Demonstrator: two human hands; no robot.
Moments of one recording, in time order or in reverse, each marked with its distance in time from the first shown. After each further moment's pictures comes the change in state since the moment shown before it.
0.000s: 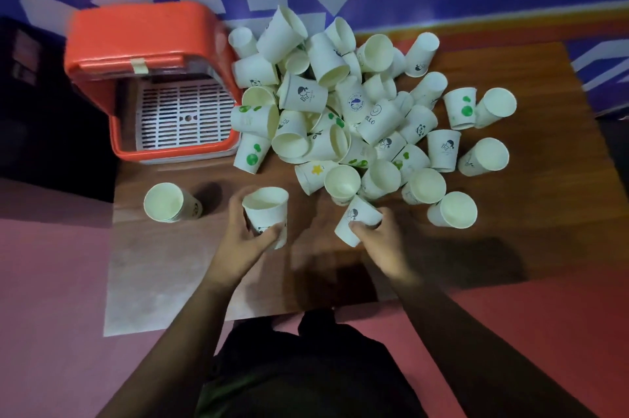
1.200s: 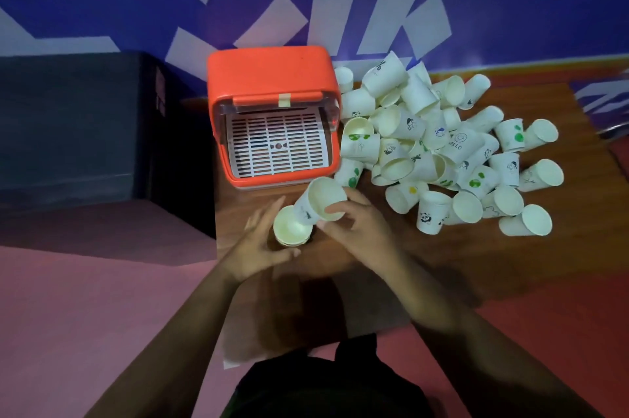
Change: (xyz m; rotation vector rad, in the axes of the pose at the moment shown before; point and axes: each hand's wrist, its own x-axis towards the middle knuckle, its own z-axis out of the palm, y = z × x) left_hand 0.058 -0.047 -0.261 0.468 -0.362 0.103; right_hand -0.112 -0.164 0.225 -0.281 -0.052 -0.606
